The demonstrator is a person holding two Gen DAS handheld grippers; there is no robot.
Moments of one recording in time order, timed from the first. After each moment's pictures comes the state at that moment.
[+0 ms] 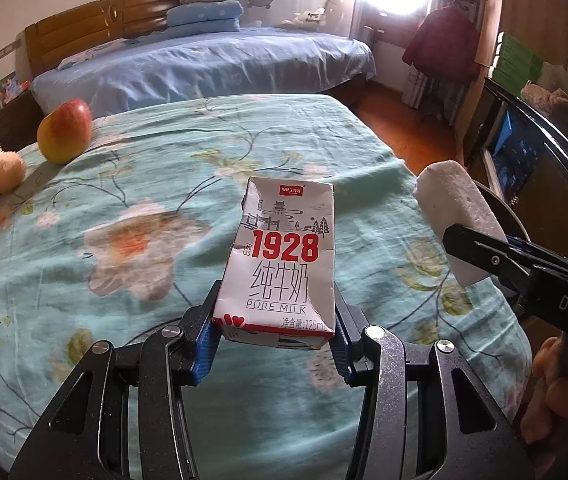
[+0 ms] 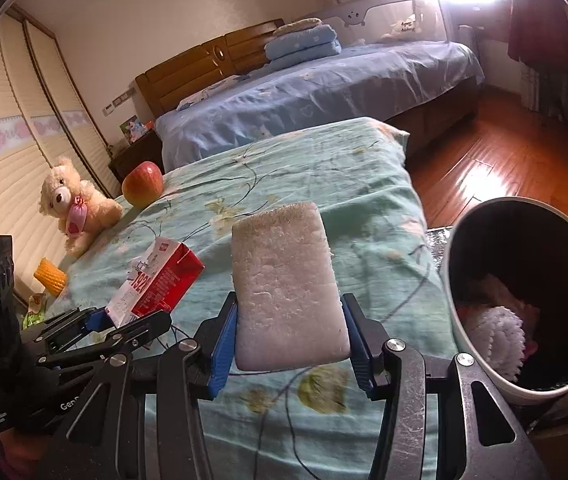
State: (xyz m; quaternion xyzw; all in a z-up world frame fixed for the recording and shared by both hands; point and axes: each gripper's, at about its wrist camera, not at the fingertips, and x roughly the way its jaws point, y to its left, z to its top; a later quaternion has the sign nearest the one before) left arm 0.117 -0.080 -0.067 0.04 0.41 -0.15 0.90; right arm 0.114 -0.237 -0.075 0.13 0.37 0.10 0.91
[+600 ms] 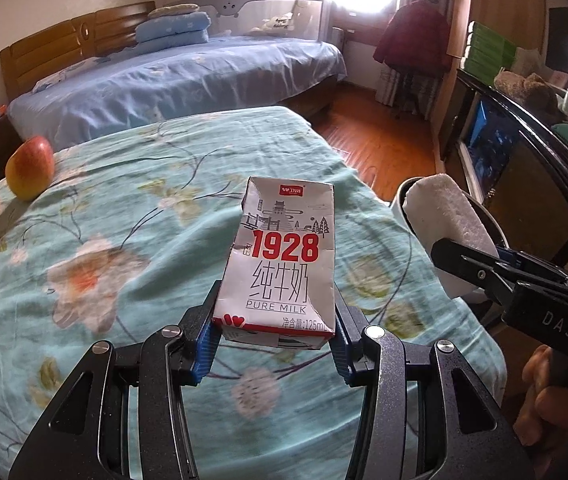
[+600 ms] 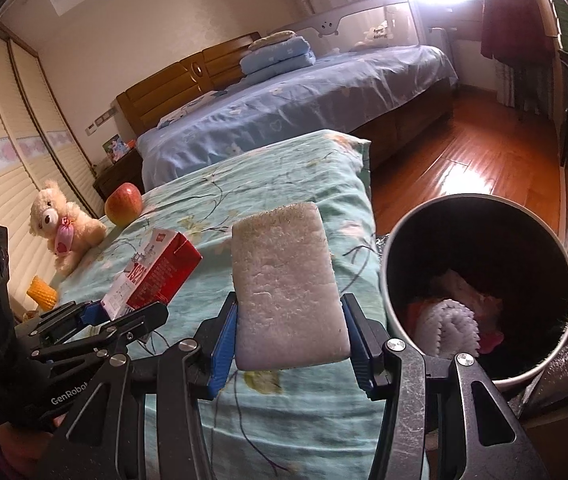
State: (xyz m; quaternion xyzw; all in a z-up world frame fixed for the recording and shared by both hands) left arm 0.116 -0.125 -0.052 0.06 0.39 -0.19 0.90; right arm 0.096 -0.274 -0.071 0.15 0.36 0.06 0.92
